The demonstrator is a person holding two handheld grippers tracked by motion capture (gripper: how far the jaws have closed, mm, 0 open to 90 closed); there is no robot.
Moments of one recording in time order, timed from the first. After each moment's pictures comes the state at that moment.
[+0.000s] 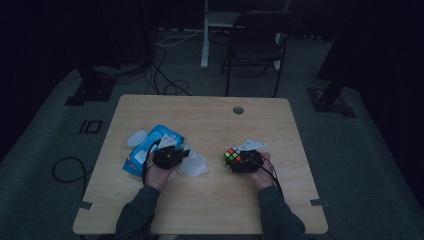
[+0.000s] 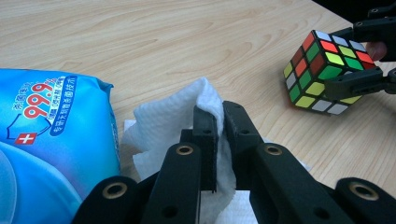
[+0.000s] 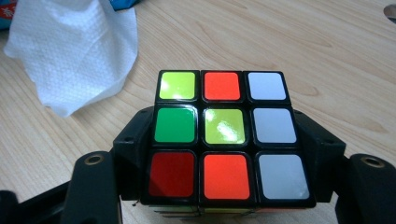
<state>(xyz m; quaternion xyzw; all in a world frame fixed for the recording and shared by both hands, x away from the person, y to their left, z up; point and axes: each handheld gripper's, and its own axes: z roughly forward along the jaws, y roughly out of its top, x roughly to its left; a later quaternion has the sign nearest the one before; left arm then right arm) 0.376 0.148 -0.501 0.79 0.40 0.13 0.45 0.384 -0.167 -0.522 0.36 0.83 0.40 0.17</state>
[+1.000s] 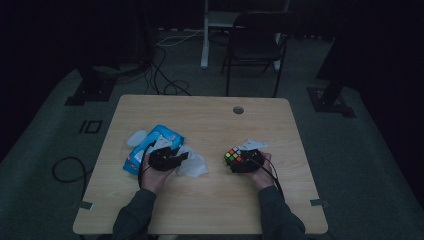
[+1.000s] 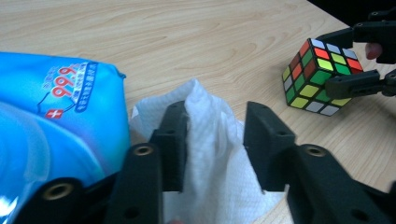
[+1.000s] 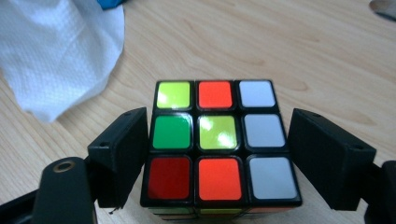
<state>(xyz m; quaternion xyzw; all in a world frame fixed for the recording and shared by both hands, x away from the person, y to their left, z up) 0.366 0.161 -0.498 0.77 0.42 0.13 0.45 0.385 -0.169 -0.523 0.37 0.82 0.40 0.18</state>
